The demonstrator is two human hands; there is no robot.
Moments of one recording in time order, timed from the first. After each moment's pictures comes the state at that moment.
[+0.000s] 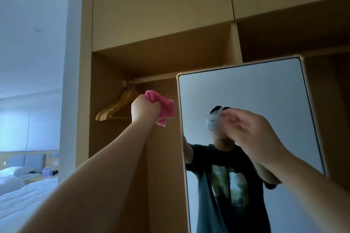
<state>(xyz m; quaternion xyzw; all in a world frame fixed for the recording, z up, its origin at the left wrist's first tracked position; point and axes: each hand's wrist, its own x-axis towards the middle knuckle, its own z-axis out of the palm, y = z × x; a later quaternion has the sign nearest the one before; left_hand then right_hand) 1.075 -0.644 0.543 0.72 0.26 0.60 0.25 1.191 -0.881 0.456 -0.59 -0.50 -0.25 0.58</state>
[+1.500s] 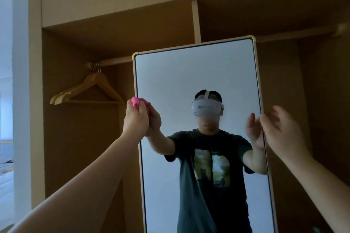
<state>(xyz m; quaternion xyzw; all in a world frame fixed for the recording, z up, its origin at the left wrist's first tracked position) 1.161 -0.701 0.458 0.69 0.17 0.62 0.34 1.328 -0.995 0.395 -0.72 -0.27 -0.34 0.55</state>
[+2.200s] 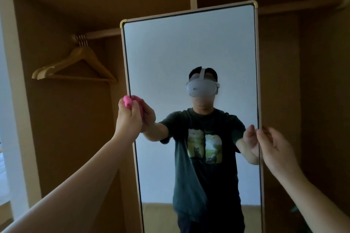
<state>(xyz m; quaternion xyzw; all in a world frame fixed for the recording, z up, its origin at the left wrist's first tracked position) 1.150 -0.725 0.400 0.69 0.17 0.59 0.40 1.334 -0.996 0.297 -0.70 -0.29 -0.19 0.62</state>
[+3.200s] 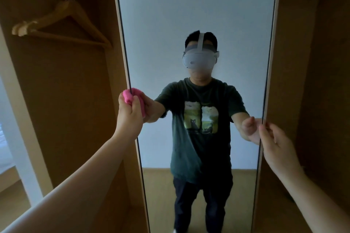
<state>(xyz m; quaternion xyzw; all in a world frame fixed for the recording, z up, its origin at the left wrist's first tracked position) 1.154 -0.698 0.310 0.70 0.19 0.53 0.44 1.324 -1.003 0.228 -0.74 -0.29 -0.15 0.59</state>
